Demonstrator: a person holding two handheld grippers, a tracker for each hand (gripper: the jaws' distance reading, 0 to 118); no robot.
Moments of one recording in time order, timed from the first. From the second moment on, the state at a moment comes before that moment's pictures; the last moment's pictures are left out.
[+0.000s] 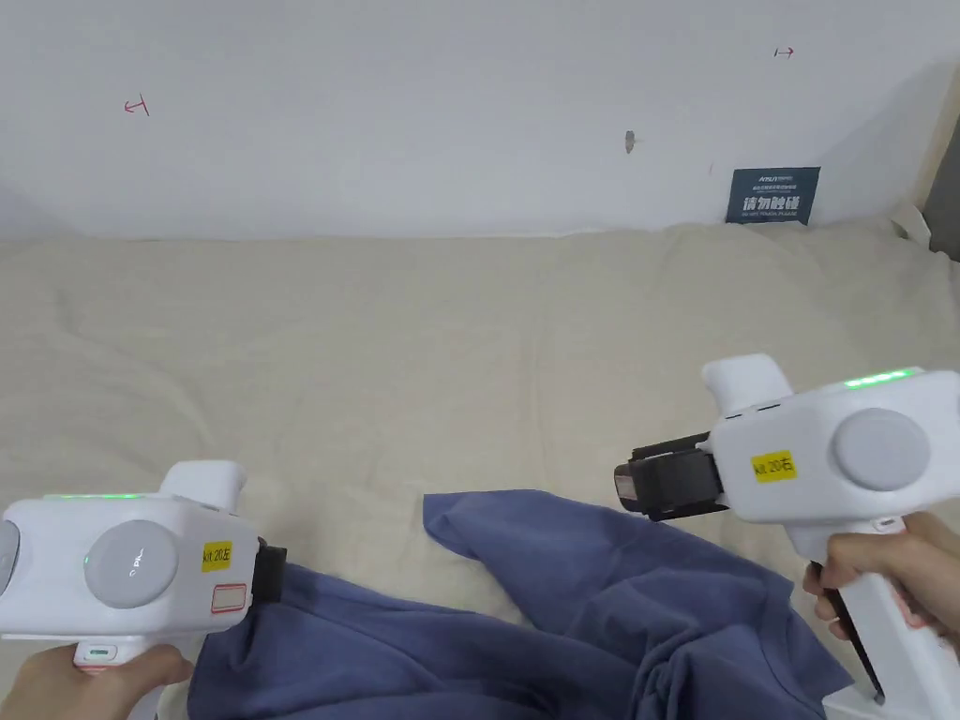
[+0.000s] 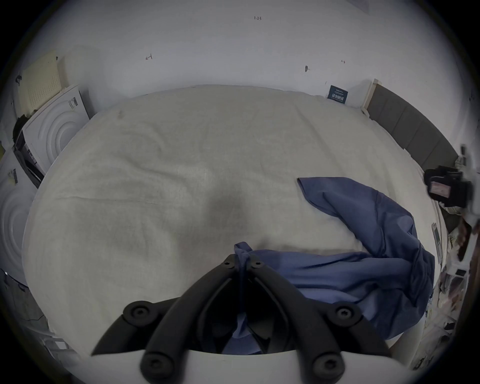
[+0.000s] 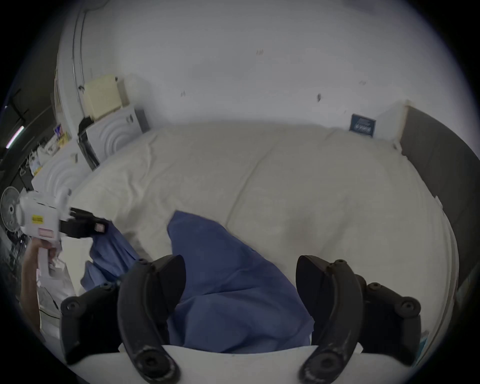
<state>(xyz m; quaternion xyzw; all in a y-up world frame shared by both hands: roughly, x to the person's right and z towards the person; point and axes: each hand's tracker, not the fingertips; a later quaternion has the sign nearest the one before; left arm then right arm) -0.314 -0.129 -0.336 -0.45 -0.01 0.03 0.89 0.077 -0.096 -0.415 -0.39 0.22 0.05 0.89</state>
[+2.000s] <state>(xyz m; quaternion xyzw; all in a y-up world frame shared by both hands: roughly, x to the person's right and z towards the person) -0.345 0.157 -0.306 -0.17 0.06 0.01 0.98 0.218 0.205 -0.354 -0.19 0.10 -0.07 0.97</state>
